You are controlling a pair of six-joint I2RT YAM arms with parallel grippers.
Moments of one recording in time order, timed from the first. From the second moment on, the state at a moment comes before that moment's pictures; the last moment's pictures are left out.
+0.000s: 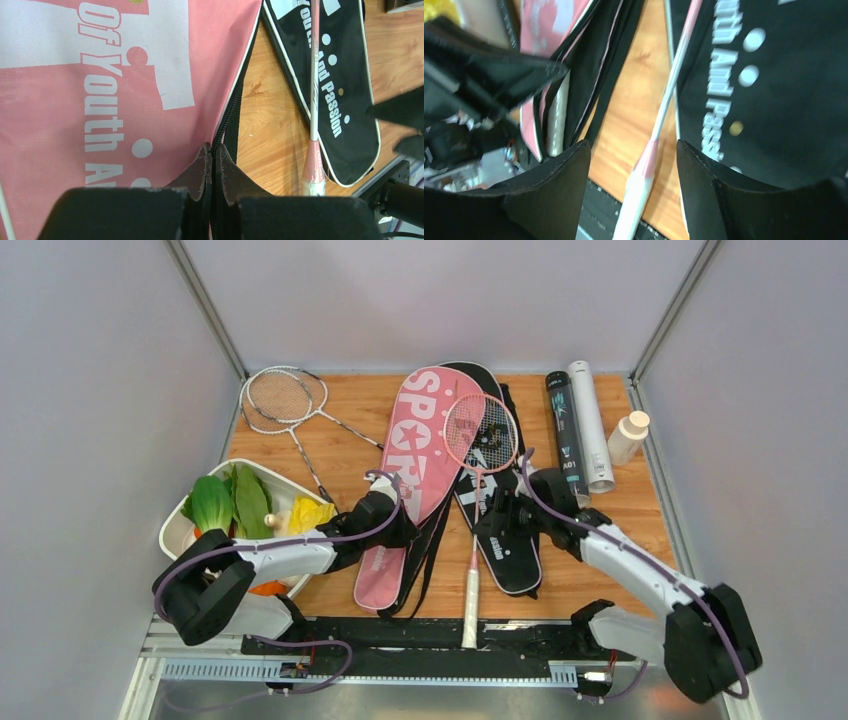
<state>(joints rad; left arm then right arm) -0.81 1.34 0.50 0.21 -0.04 -0.78 0.47 1.18 0.65 -0.29 -0.34 0.61</state>
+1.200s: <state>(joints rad) -0.81 1.36 0.50 0.22 -0.03 -0.79 0.85 0.91 0.05 0.35 -0.15 1.13</state>
